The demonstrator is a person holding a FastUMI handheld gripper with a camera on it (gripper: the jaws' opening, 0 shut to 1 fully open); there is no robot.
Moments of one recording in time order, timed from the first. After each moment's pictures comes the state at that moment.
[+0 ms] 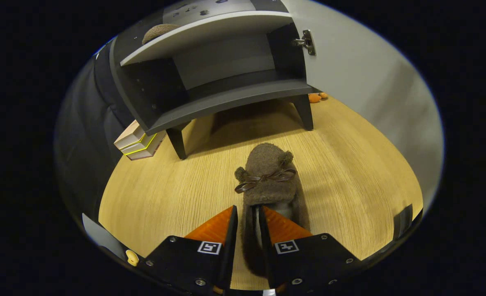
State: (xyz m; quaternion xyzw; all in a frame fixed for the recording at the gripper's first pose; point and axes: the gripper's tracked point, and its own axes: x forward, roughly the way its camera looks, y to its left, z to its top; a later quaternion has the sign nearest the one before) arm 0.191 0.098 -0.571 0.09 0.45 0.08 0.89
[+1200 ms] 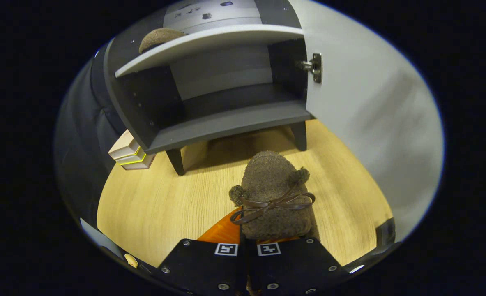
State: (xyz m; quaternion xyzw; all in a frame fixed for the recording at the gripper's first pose) arm 0.210 0.091 -0.493 0.06 0.42 0.03 0.90
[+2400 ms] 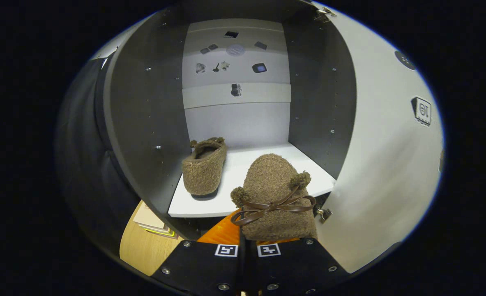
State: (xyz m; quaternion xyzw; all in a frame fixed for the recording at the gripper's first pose) arm 0.376 0.152 -0.252 0.02 0.28 0.03 0.96
